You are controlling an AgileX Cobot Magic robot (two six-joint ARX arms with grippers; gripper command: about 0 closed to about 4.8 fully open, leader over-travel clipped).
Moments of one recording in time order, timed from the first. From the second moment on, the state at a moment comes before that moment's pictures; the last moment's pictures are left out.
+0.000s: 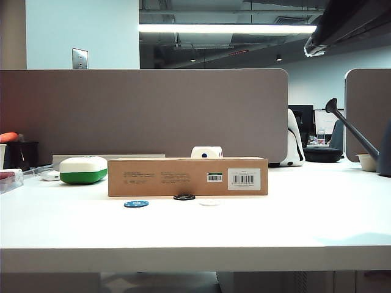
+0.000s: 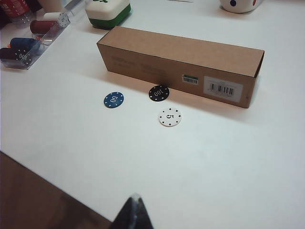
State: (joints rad) left arm -0.03 0.00 0.00 0.05 0.00 0.03; right arm 0.76 0.71 0.62 -0.33 0.13 0.24
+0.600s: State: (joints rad) left arm -0.03 0.00 0.00 0.05 0.00 0.03; right arm 0.75 0.66 0.62 -0.33 0.13 0.24
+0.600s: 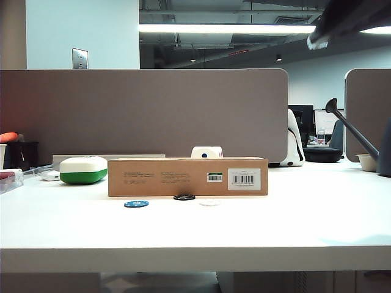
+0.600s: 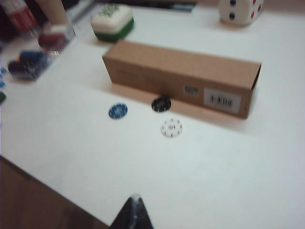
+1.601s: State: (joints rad) left arm -0.03 0.00 0.00 0.05 0.00 0.03; right arm 0.17 0.40 0.41 -0.24 0.10 -0.04
